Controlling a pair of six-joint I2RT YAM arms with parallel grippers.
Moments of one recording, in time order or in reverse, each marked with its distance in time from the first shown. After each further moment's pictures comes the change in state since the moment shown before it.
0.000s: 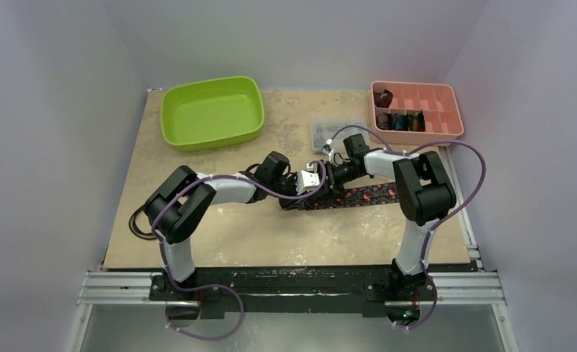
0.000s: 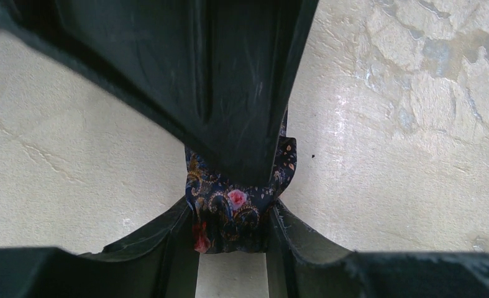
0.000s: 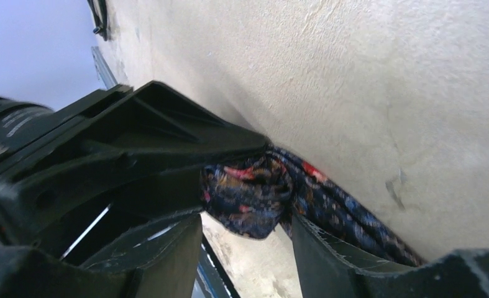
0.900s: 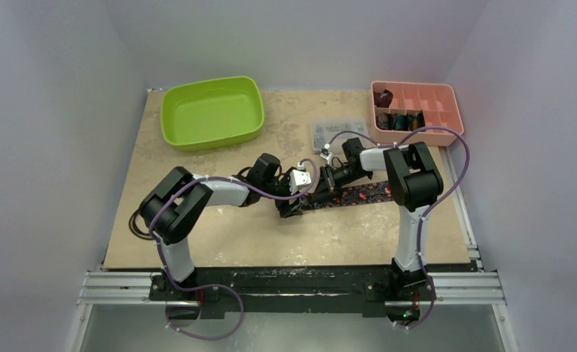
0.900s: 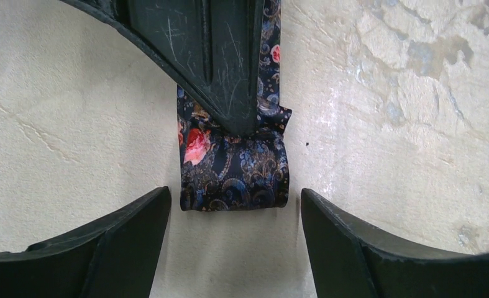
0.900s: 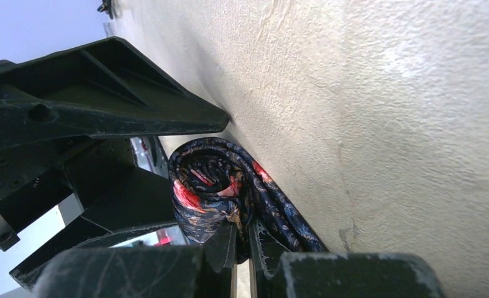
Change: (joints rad) left arm 0.038 -0.028 -0.087 0.114 0.068 -0.055; right arm -0.012 0.190 0.094 -0.079 -0.069 -0.140
